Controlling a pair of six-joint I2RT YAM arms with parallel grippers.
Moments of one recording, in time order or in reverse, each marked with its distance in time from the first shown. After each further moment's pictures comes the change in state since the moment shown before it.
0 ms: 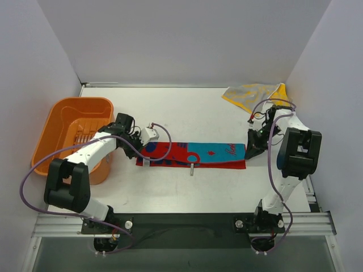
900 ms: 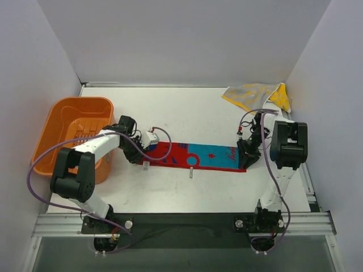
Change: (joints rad) left arm 0.016 0.111 -0.005 -0.008 -0.002 0.017; right arm 0.095 0.150 -0.043 0.006 0.077 0.001
